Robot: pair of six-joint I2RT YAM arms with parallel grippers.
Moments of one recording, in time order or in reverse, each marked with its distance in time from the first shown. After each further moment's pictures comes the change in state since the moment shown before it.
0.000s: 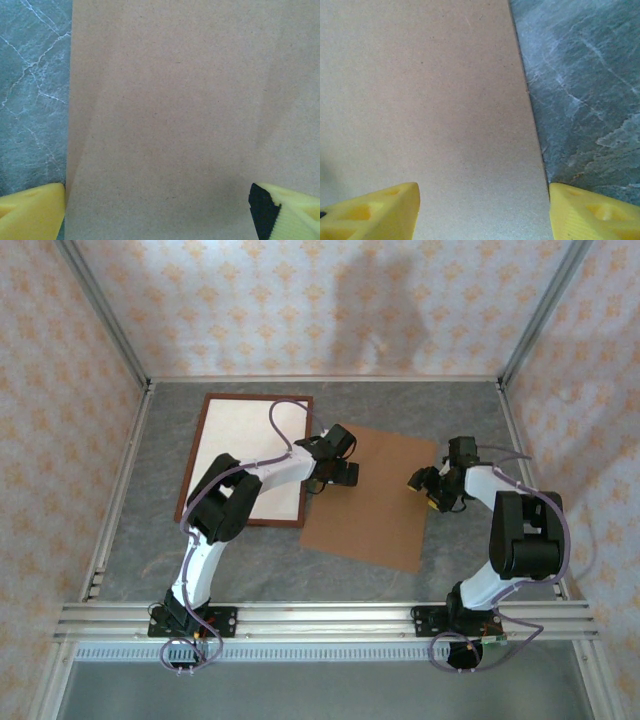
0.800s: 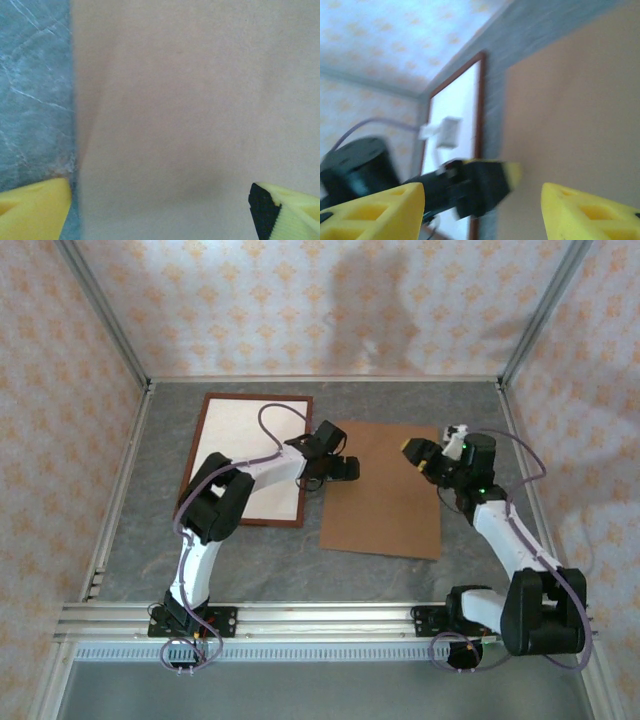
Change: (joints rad) left arm 0.041 -0.051 -0.084 0.134 0.170 -0.105; right arm 0.074 -0.433 -0.168 0.492 -0.262 0.202
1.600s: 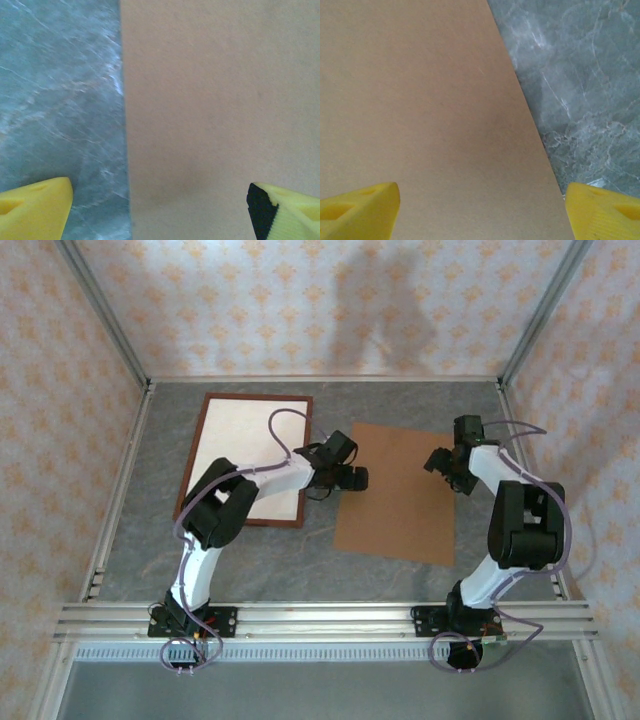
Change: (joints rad) left arm -0.084 -0.015 -0.015 -0.007 -0.042 0.003; right arm -0.102 0.510 0.388 -0.645 0.628 -0.270
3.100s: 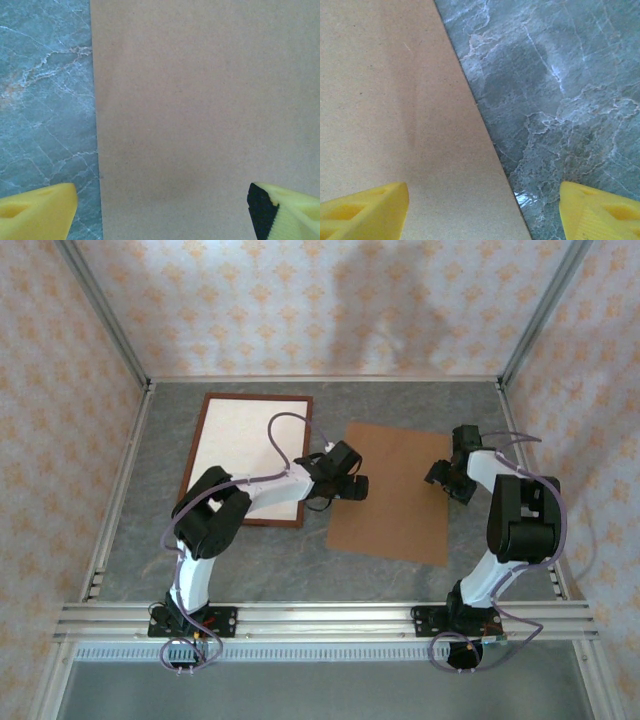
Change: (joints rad) left arm -0.051 -0.093 -0.098 0.013 -0.123 -0.005; right arm -0.010 0.040 -0.064 0.036 -0.027 -0.015
